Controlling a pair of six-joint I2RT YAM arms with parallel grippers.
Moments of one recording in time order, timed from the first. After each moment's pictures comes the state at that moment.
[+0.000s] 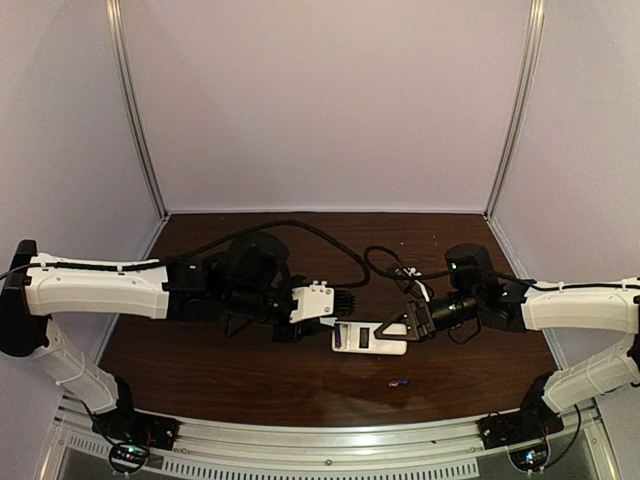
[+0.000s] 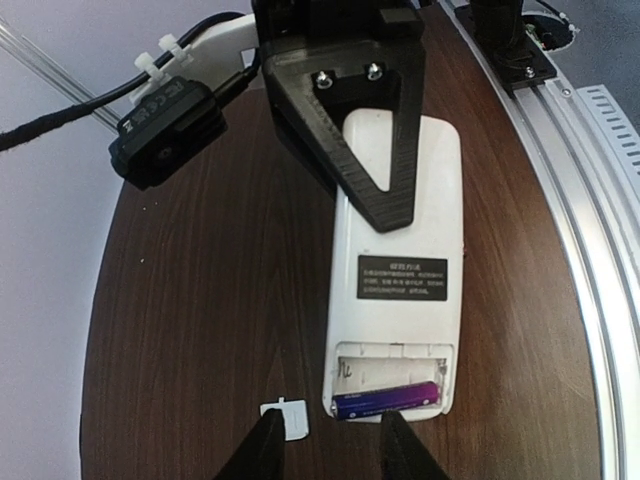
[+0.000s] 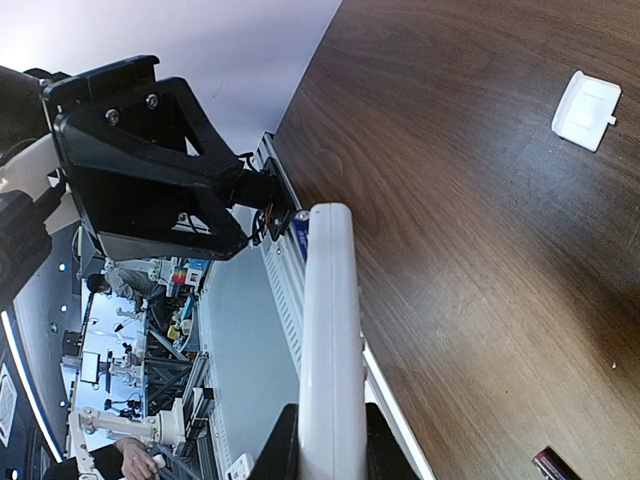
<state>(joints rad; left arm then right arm) -1.13 1.47 1.06 -0.20 0.13 0.63 0.71 1.25 0.60 0.08 -0.86 0.68</state>
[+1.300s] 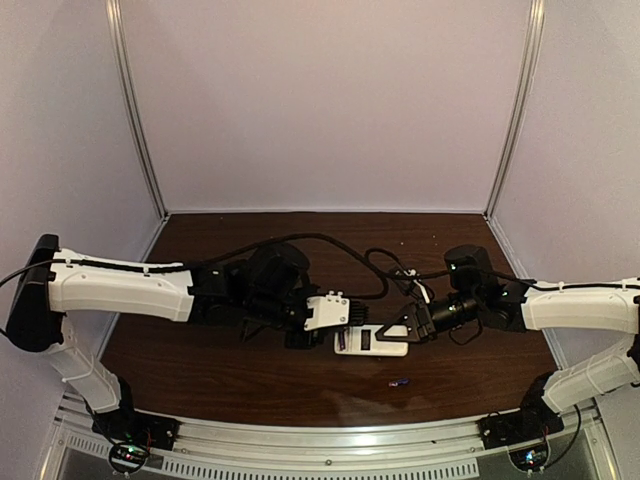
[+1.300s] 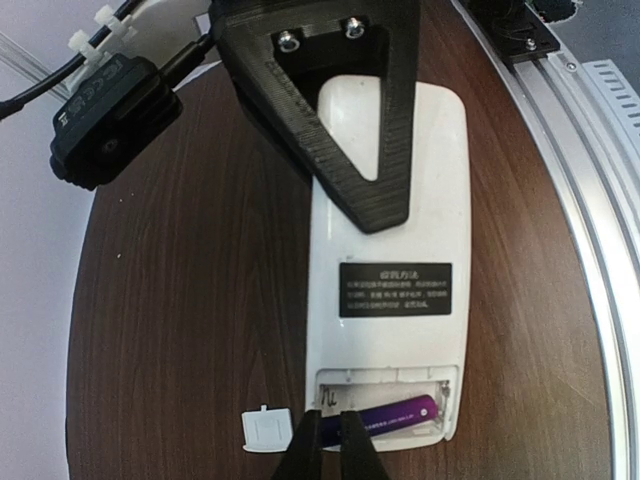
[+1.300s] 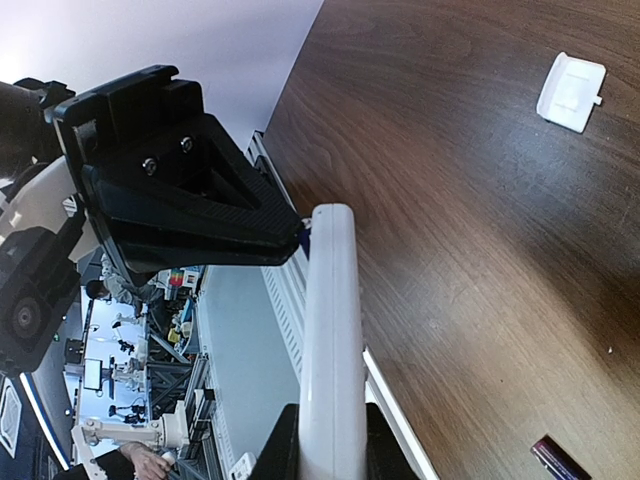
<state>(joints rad) -1.15 1.58 1.09 -0.19 0.11 0.64 0.71 1.24 0.61 0.05 -0.85 0.69</state>
